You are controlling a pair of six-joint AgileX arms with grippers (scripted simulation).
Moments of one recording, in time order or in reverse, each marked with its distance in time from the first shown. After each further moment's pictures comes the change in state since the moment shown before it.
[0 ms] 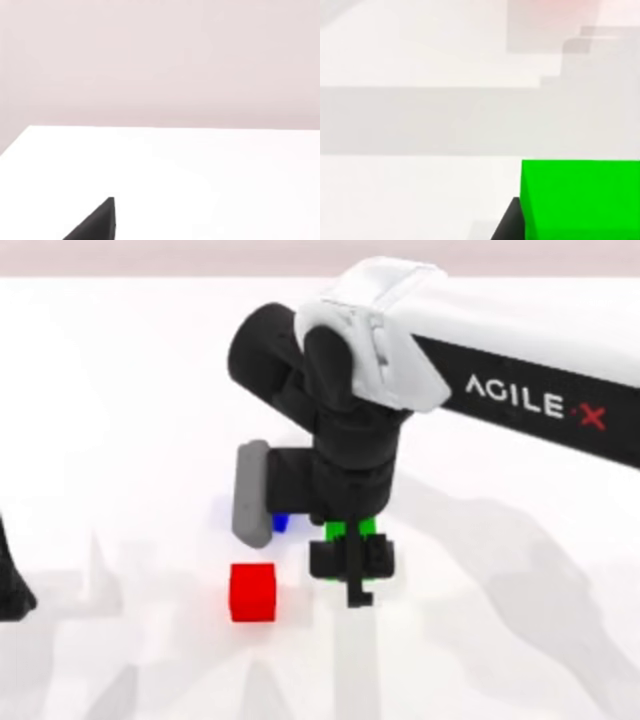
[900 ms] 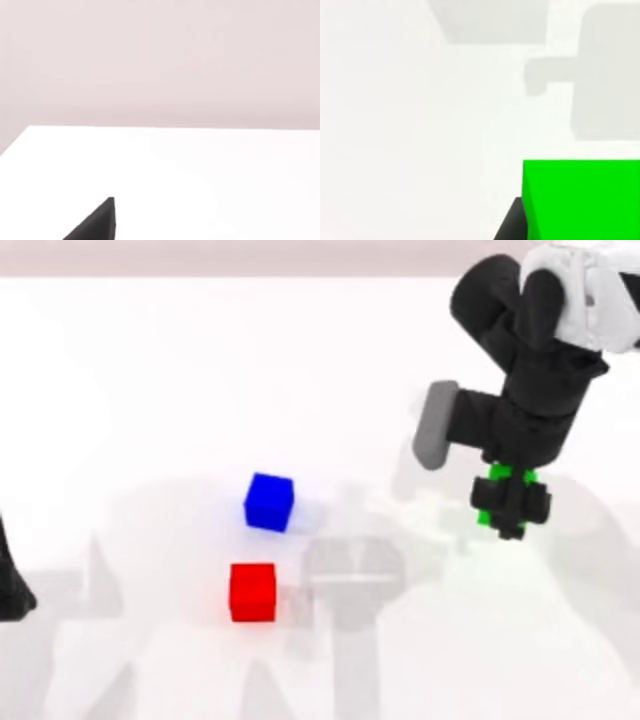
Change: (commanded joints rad) left arm 0.000 0.000 0.000 0.000 0.000 0.000; right arm -0.369 -0.137 -0.279 0.135 0.002 -0.070
